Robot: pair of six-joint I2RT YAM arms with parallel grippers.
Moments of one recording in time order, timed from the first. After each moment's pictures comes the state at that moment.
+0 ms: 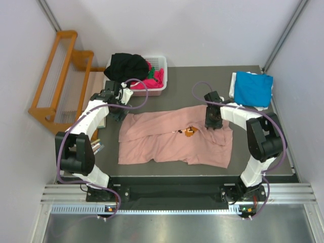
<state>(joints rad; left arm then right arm) -0.14 1.58 1.25 -0.76 -0.11 0.41 0.36 1.76 1.11 -0.56 0.19 0.47</state>
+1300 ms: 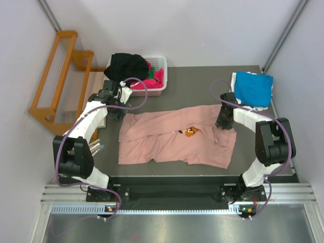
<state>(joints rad) -0.14 1.54 1.25 -0.76 -0.12 0.42 0.18 1.68 0.99 -0.47 0.16 0.55</state>
